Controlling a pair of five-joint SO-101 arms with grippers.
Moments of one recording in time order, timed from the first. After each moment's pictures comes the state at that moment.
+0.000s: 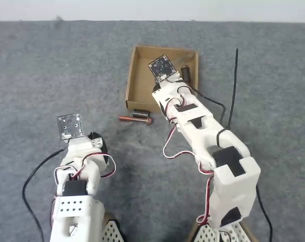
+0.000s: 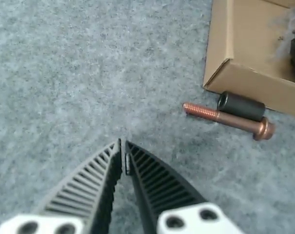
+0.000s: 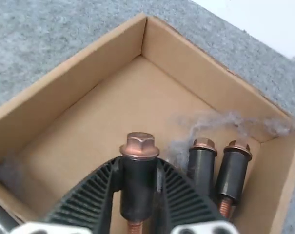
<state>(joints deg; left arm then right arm) -9.0 -73.4 97.5 30.4 13.8 -24.5 19.3 24.1 0.7 15.3</state>
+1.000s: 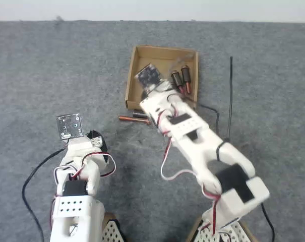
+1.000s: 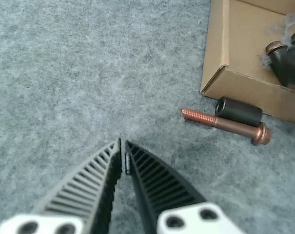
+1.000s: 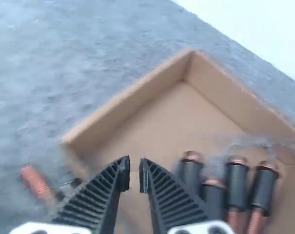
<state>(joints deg) -9.0 -73.4 97.5 29.1 13.8 -32.6 4.4 37.5 0.6 15.3</state>
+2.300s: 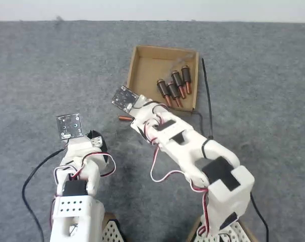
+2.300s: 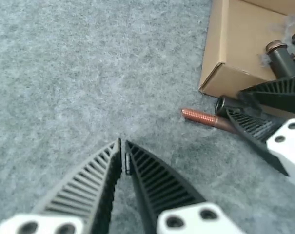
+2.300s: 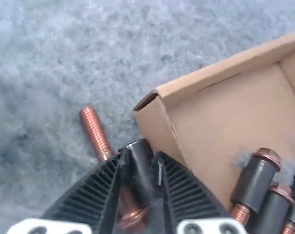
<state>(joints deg) -9.0 -73.4 97.5 29.1 13.8 -36.9 16.6 29.4 8.9 28.5</state>
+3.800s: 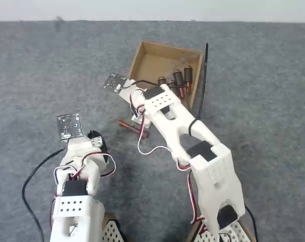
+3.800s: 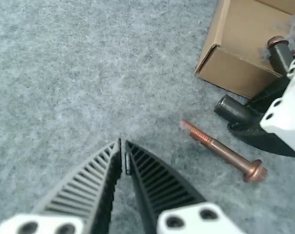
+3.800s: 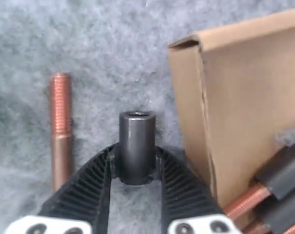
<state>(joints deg) -9.0 -73.4 97.5 29.1 13.8 -35.3 36.2 -10.7 56.5 32.7</state>
